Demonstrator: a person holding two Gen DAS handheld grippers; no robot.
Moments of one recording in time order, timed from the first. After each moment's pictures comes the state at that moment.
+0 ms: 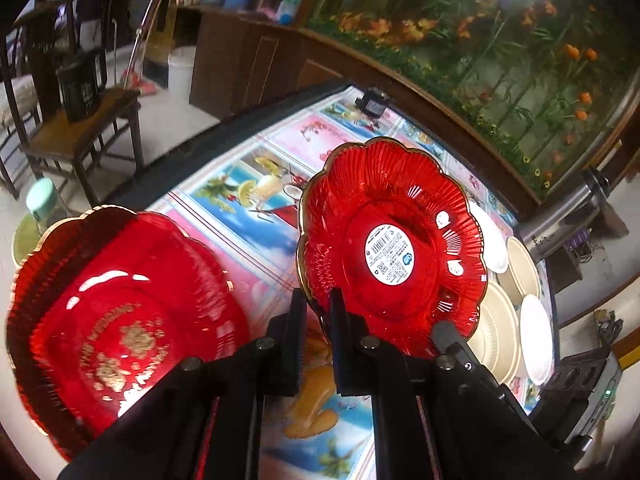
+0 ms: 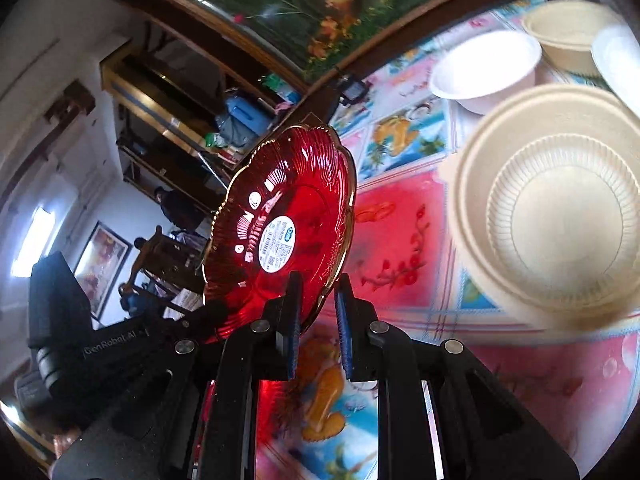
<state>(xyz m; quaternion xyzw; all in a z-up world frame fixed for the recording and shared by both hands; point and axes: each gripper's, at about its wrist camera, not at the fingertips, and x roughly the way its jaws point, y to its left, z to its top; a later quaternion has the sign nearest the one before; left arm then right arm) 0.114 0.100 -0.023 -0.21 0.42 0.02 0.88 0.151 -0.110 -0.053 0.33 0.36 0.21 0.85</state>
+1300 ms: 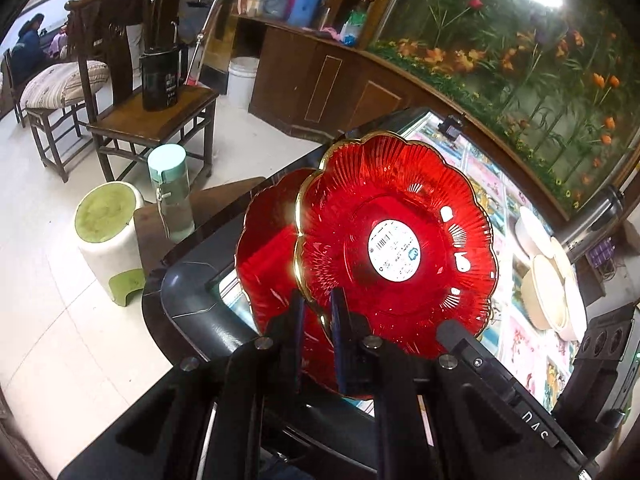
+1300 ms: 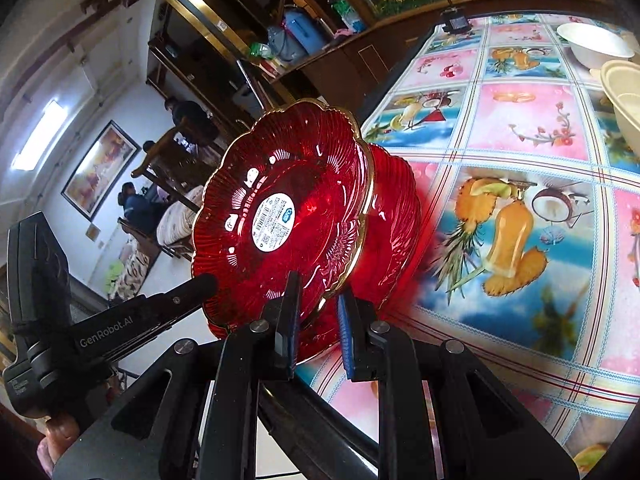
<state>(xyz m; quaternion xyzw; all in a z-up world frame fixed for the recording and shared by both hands) -0.005 0.224 -0.048 -0.22 0.41 0.09 0.88 0.080 0.042 -0.056 0.21 0.43 0.29 0.83</state>
